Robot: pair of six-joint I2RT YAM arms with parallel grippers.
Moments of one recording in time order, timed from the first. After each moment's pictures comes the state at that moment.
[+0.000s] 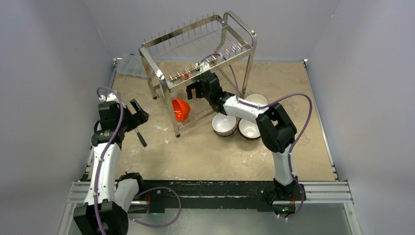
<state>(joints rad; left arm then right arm) 0.19 0.88 0.74 -0.52 0.17 -0.41 0.71 2.04 1.50 0.19 0.18 0.22</state>
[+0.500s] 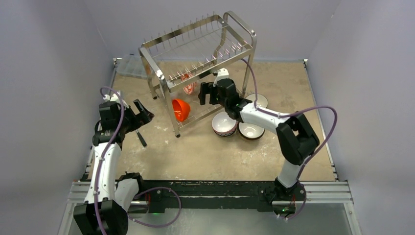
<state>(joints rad) 0.19 0.89 0.72 -0.49 0.30 -0.41 0.67 1.79 1.21 0.16 0.14 0.34</state>
